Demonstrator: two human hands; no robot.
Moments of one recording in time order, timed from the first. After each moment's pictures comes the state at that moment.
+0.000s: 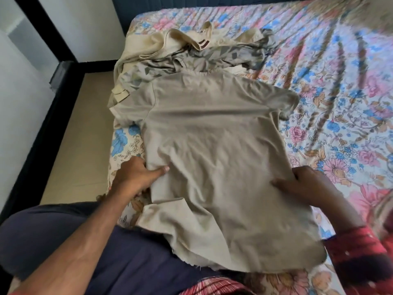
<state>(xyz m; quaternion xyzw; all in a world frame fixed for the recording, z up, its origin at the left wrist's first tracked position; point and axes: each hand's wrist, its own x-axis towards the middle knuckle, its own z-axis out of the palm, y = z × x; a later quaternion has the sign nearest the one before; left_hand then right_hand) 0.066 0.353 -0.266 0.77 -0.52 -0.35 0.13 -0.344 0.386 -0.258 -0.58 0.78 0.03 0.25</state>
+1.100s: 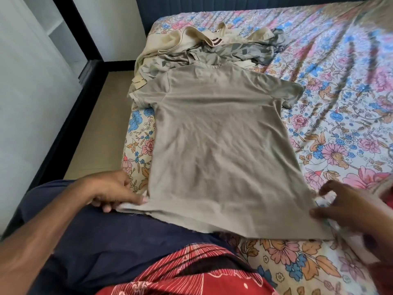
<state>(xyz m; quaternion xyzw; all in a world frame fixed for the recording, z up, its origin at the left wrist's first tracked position) 0.112 0.465 -0.217 0.72 -0.52 -0.40 -0.19 -0.391 0.505 -0.226 -0.57 0.77 0.15 0.25</state>
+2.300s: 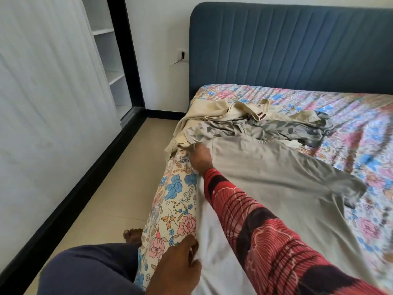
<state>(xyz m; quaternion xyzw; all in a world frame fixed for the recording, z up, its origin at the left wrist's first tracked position) 0.082 0.436 -0.267 0.73 -0.57 -0.33 0.19 0.065 0.127 -0.276 -0.74 0.55 -0.26 0.29</state>
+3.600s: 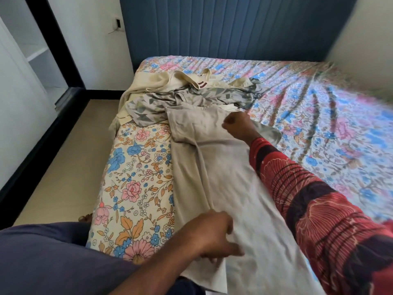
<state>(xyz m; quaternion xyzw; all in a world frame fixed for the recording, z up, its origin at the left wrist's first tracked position) -0.084 0.438 -0.216 0.52 -0.74 -0.43 -0.06 -0.256 0.147 -0.234 -0.68 0.68 -0.25 0.14</state>
